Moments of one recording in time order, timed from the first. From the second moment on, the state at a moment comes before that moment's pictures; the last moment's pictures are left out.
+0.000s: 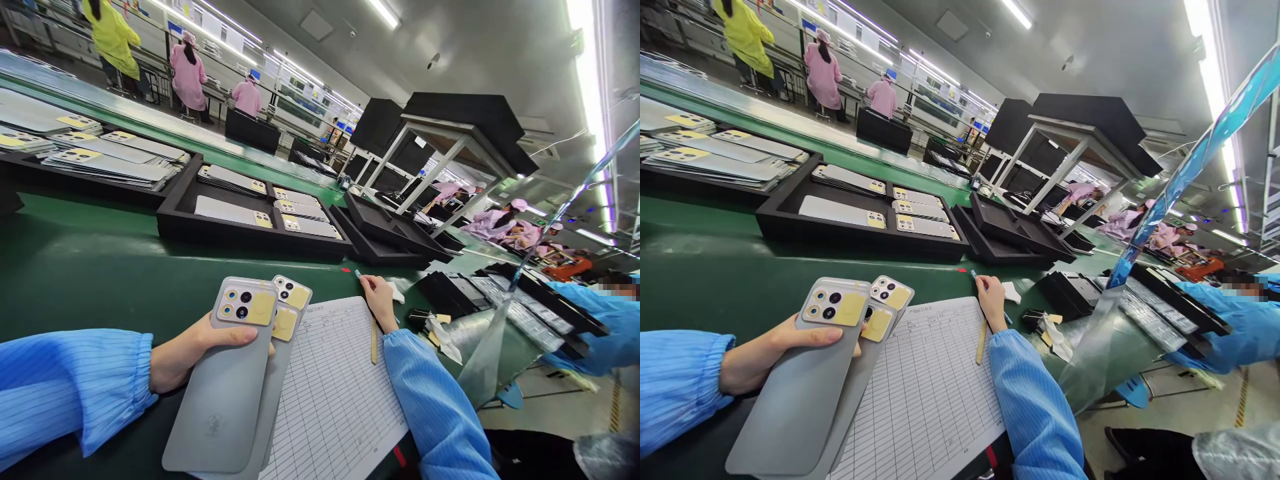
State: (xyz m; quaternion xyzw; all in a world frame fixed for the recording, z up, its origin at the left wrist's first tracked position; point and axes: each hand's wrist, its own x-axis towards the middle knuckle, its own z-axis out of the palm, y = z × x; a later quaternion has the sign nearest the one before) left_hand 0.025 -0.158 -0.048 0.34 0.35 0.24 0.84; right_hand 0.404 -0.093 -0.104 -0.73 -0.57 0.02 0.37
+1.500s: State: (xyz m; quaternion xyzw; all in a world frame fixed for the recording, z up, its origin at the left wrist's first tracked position) left_hand 0.026 -0.161 -0.064 0.40 0.29 0.30 0.81; right_hand 0.374 -0.119 -0.061 -0.65 -0.60 0.11 0.44
